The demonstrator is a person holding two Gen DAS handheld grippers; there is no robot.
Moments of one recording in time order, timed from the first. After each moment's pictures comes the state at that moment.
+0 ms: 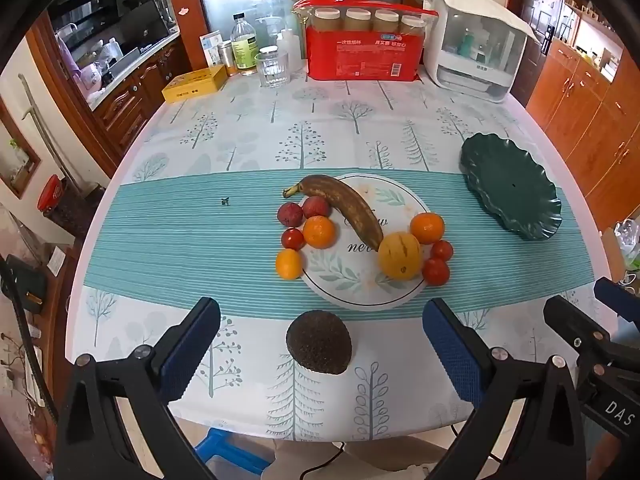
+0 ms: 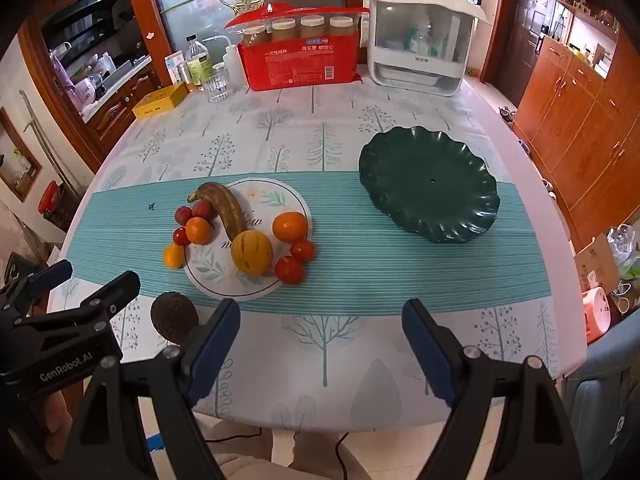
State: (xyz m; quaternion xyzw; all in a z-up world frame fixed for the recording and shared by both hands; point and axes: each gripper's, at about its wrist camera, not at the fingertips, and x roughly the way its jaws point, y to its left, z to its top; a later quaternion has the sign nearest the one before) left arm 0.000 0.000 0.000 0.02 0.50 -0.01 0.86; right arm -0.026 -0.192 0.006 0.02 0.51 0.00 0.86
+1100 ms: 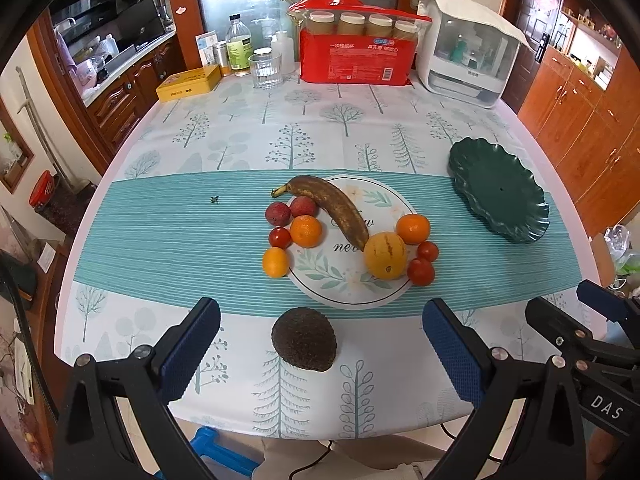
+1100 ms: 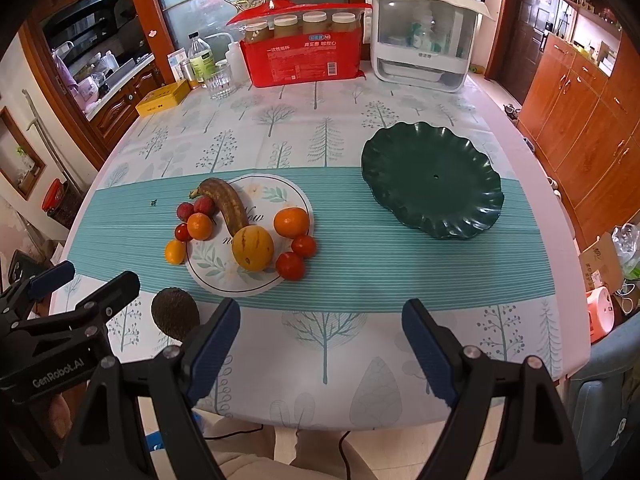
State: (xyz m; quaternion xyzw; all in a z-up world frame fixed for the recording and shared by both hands) left arm -0.006 -0.005 0.004 0.01 0.50 -0.02 0.87; right arm -0.027 -0.194 0.000 0.03 0.51 0.01 0.86
